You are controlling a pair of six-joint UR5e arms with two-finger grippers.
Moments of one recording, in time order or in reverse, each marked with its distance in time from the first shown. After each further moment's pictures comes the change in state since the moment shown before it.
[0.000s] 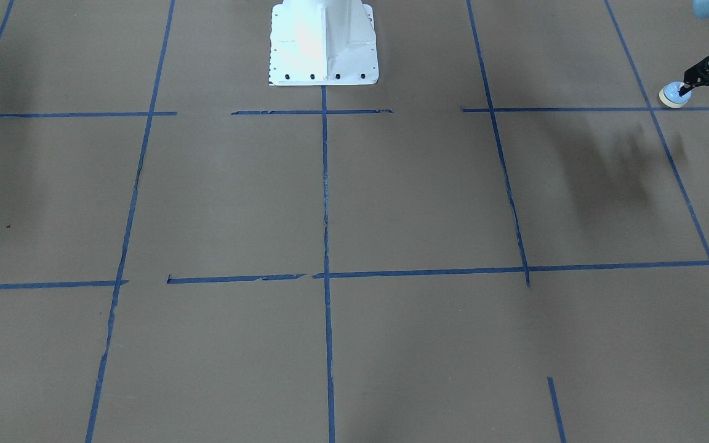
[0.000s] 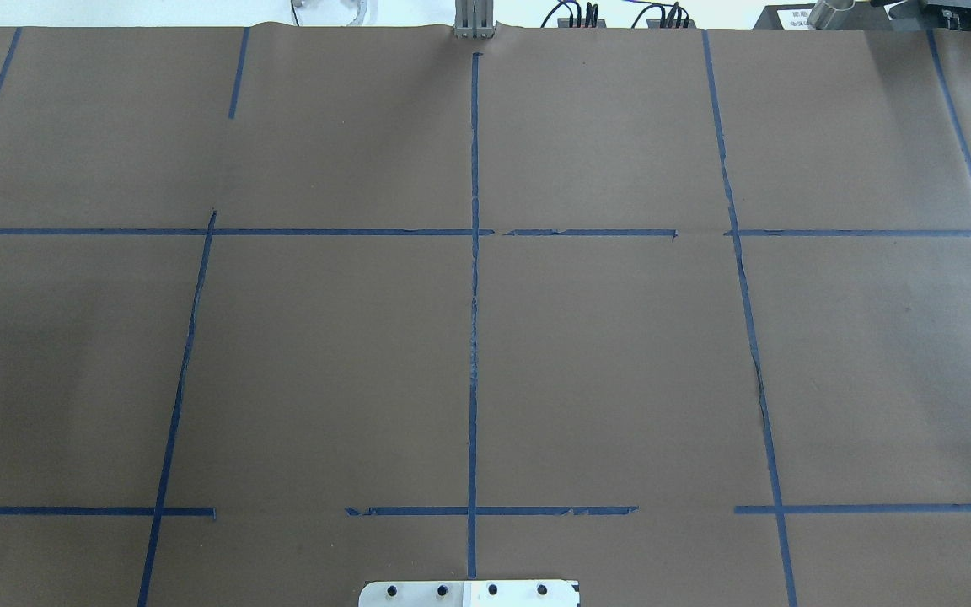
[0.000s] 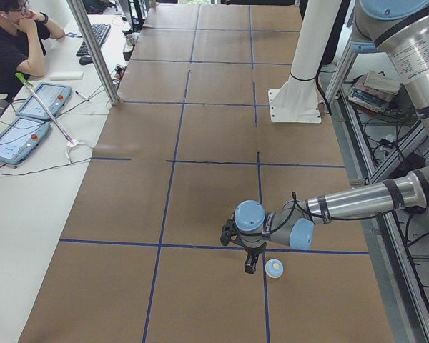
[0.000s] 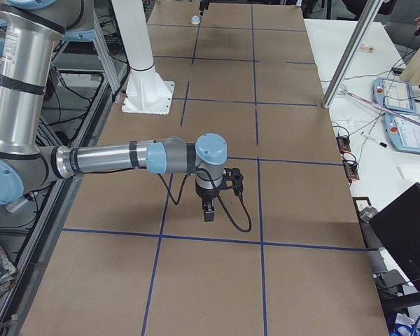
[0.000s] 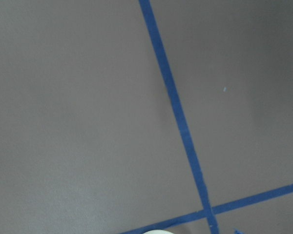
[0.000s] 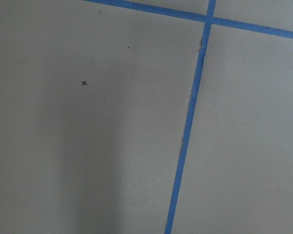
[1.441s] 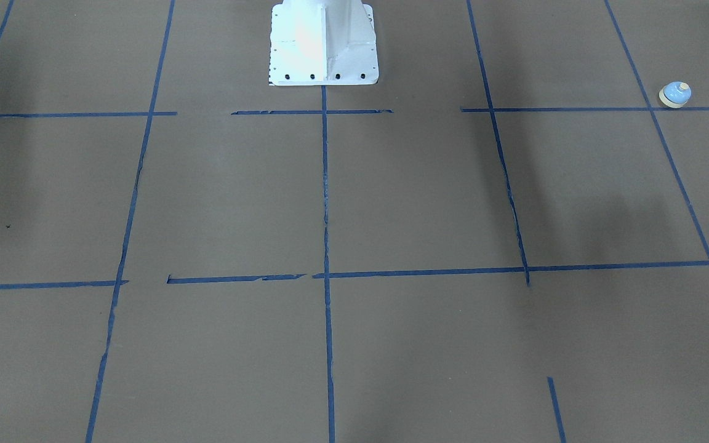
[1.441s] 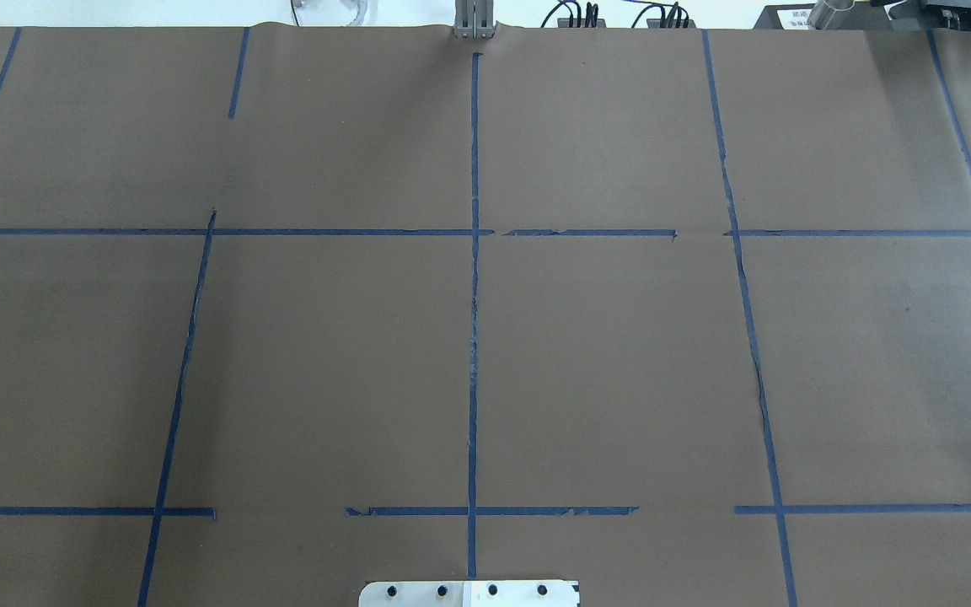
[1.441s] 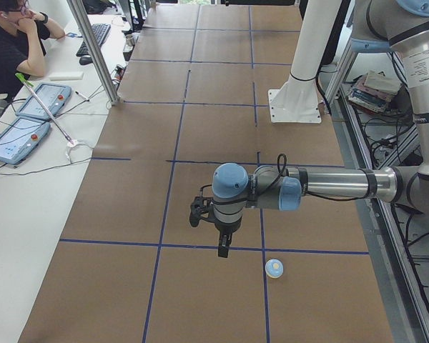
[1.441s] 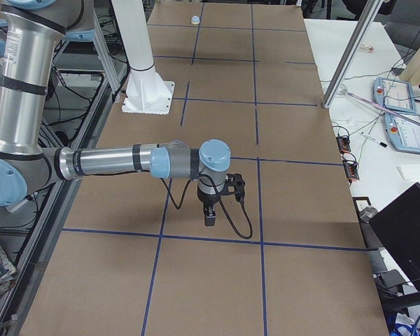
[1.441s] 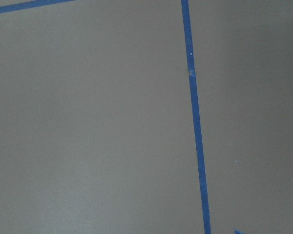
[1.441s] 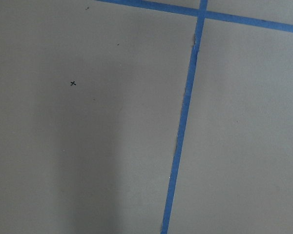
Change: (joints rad) left arm -0.356 -0.168 -0.258 0.435 0.051 0.078; right arm 0.000 0.022 -0.047 0.000 0.002 0.002
